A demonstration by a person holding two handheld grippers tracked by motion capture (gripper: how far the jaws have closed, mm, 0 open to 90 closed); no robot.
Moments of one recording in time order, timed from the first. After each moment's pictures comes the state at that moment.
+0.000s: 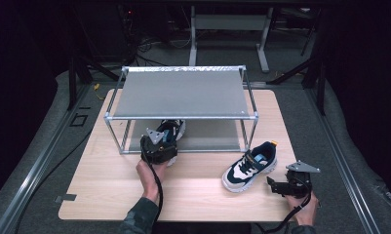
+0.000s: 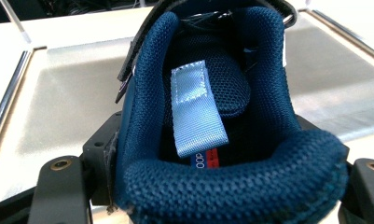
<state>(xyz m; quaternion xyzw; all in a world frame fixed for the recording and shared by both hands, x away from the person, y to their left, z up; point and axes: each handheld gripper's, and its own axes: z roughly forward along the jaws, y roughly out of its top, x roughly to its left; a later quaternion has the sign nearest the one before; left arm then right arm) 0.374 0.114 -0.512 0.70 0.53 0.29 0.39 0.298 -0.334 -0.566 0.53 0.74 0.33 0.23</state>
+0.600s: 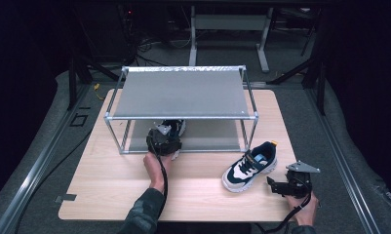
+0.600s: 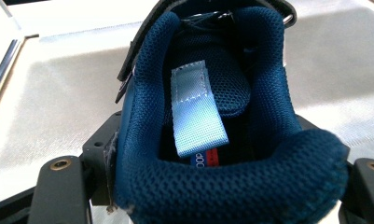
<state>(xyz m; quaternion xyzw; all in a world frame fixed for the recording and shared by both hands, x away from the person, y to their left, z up) 0.413 0.100 -0.528 0.70 0.55 0.30 0.34 0.298 -0.334 -0.567 0.53 0.74 0.34 0.23</state>
